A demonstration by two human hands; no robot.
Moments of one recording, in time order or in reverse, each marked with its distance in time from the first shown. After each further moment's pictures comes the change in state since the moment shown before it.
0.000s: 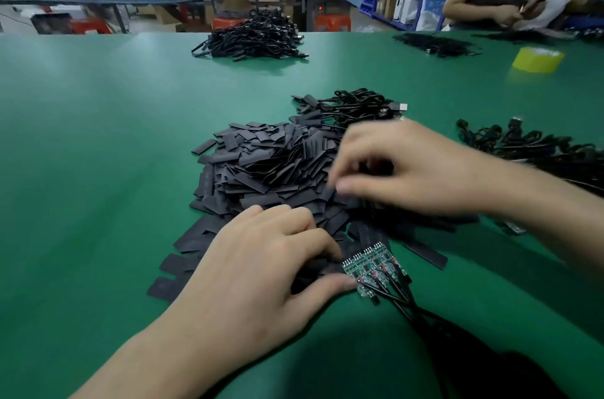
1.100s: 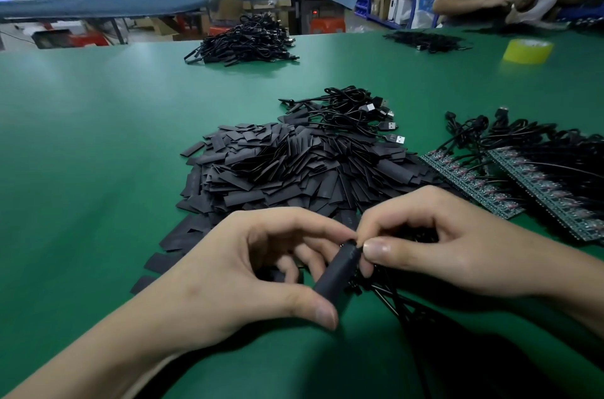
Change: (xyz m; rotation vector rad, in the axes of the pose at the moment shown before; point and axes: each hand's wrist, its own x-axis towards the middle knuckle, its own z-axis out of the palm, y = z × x) left_hand 0.001 -0.002 -0.005 -1.129 -0.209 -0.143; right_hand -0.076 -0.026 0.022 0.602 -0.070 0.047
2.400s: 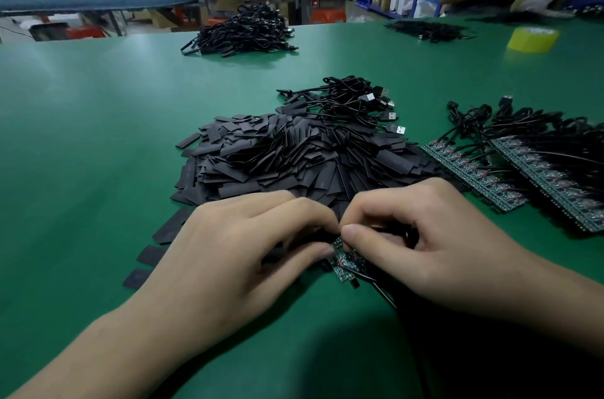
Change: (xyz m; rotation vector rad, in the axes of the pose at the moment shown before) left_hand 0.008 -0.021 0.001 0.933 0.242 0.333; right_hand 0.001 -0.005 0.025 -0.265 0.264 0.068
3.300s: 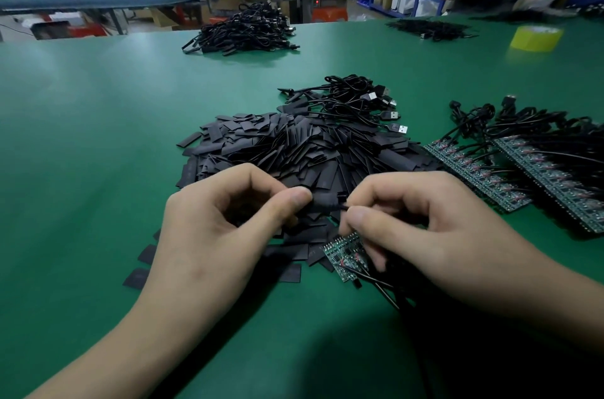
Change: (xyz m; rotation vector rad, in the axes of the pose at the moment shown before) left_hand 0.002 0.012 -0.005 -0.414 0.338 -0.453; right_hand 0.001 -0.003 0.002 0.335 0.036 0.064
